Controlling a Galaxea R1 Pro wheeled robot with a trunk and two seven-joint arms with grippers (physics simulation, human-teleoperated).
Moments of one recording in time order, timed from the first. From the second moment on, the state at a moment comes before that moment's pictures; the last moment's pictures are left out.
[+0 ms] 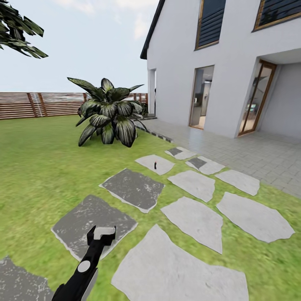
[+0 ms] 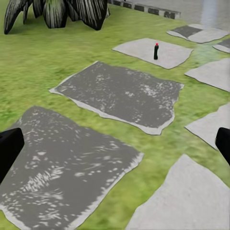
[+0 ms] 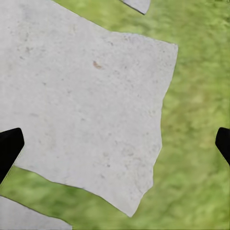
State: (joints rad) left arm -0.40 -0.04 0.01 -0.71 -0.10 -0.27 0.07; right arm -0.30 -0.07 0.00 -0.12 0.00 -0.28 -0.22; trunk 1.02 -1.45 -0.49
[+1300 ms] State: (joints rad) left arm -0.40 -0.04 0.01 -0.70 -0.10 -0.27 0.07; right arm -0.30 -0.06 0.00 -0.12 0.00 -0.28 -0.22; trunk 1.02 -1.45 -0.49
